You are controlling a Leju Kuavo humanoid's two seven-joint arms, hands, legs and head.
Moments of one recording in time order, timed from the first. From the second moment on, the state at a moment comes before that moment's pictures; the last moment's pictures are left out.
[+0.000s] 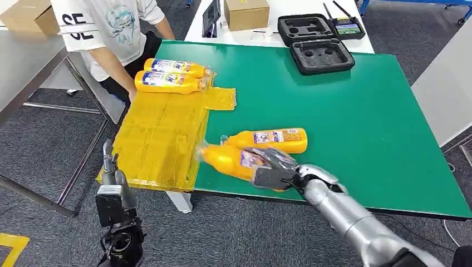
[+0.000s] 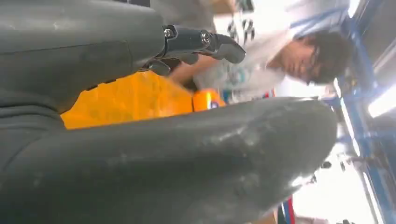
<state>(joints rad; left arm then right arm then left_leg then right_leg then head) -0.01 -0.04 -0.19 -1.42 -0.05 0.48 -0.70 -0.62 -0.13 0.80 -0.88 0.38 0.01 -0.50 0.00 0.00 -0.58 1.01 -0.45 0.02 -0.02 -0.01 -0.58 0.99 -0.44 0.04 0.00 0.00</state>
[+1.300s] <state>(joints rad) -0.18 -0.03 -0.34 -1.38 0.18 -0.28 -0.49 -0.44 0.19 0.55 -0.82 0.32 0.12 -0.69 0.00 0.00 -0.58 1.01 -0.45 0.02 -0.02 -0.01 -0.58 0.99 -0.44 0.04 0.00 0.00</state>
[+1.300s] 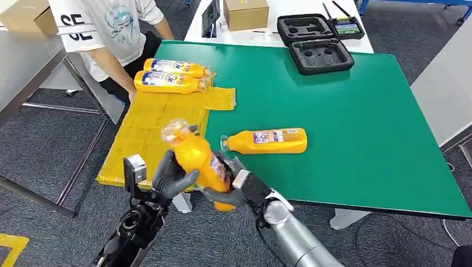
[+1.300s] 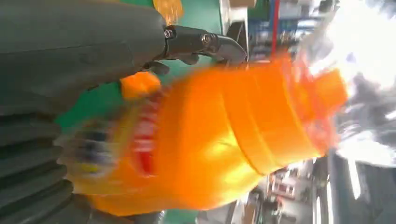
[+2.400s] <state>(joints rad) -0.19 0.00 -0.36 -1.27 0.37 -0.32 -0.48 -0.50 0.27 0.64 -0.61 0.33 0.13 -0.68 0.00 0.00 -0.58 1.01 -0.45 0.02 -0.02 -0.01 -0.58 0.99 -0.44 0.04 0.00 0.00</state>
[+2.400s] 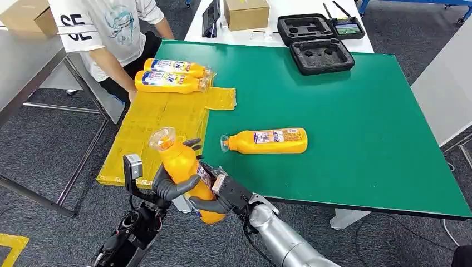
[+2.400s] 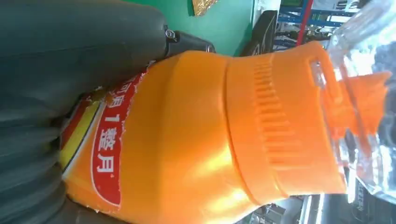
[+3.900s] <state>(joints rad) -0.42 0.08 -0.12 -1.14 -0.37 0.52 -0.64 -0.41 0.24 0.67 -0.93 0.29 0.03 -0.62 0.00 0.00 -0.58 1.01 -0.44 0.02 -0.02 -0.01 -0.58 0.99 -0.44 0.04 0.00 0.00</state>
